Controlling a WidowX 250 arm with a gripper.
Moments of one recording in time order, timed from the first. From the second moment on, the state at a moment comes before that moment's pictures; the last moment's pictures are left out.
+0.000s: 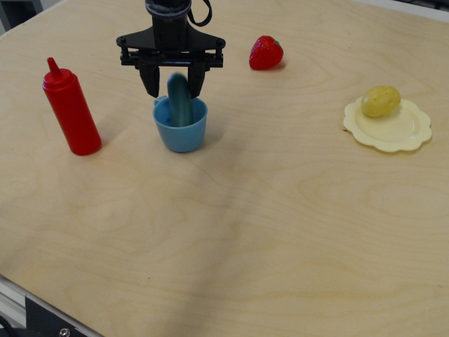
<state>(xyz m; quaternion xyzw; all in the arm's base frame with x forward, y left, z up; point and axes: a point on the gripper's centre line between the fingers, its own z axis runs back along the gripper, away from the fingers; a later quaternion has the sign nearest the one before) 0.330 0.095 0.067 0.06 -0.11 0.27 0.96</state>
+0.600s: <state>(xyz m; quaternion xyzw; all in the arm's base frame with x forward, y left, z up) 0.318 0.100 0.098 0.06 -0.09 0.27 0.96</state>
